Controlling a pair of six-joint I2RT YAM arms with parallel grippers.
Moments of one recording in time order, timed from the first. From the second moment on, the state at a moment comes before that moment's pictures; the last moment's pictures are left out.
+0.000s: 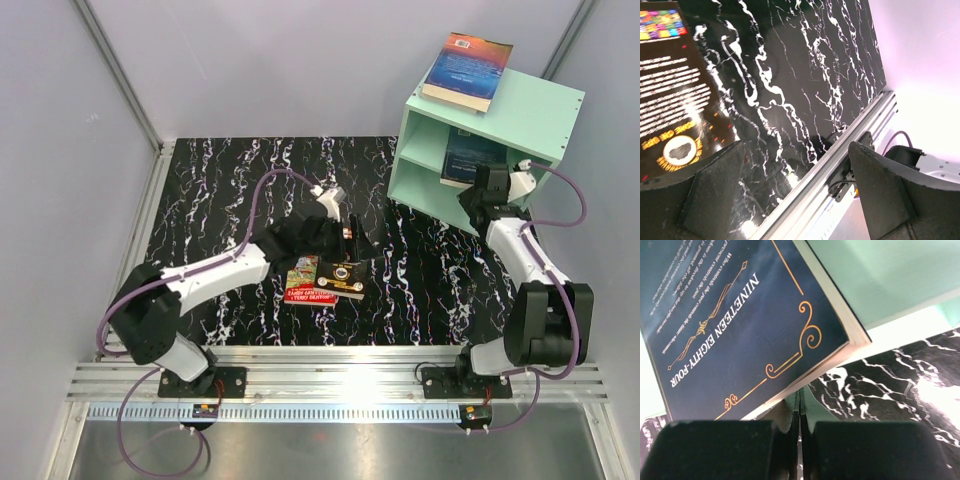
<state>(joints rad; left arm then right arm) -0.82 1.56 1.07 -0.03 0.25 -0.78 -0.02 1.43 1.03 -0.22 0.34 0.88</state>
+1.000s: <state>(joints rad) -0.74 1.29 0.85 -0.18 0.03 -0.70 -0.01 1.18 0.78 -0.04 -0.04 0.91</state>
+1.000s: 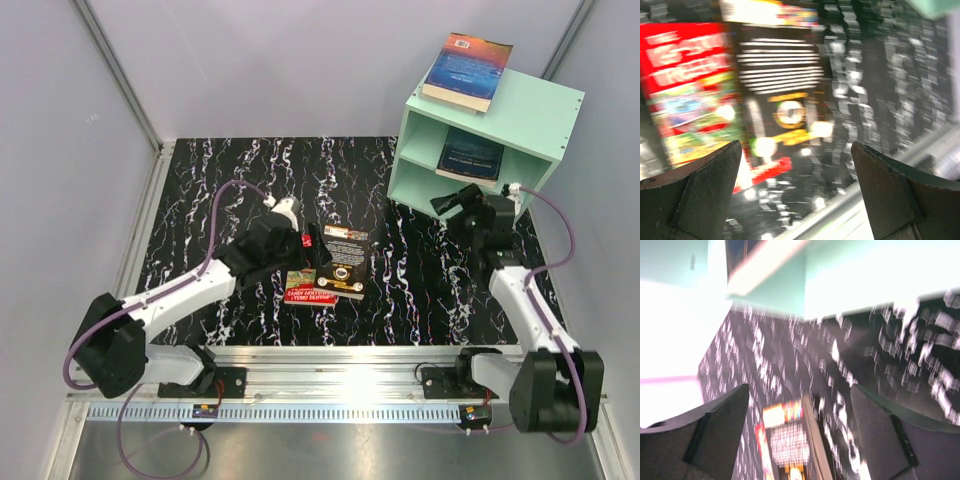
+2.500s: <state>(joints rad) -0.65 1.63 0.78 0.14 0.21 -0.72 0.36 1.74 0.44 0.74 -0.34 1.19</state>
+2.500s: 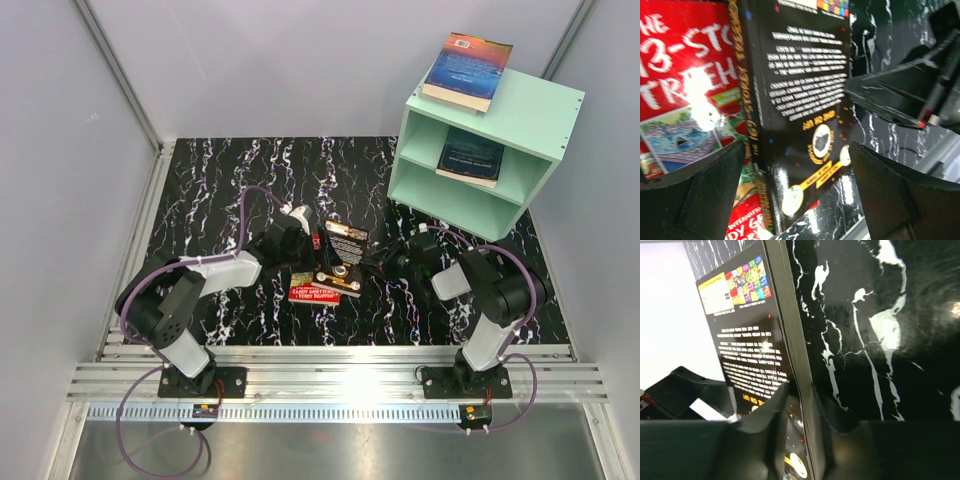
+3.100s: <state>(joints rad) -0.65 1.41 0.63 0.03 0.24 -0.80 0.39 1.79 0.44 0.83 -0.33 1.21</state>
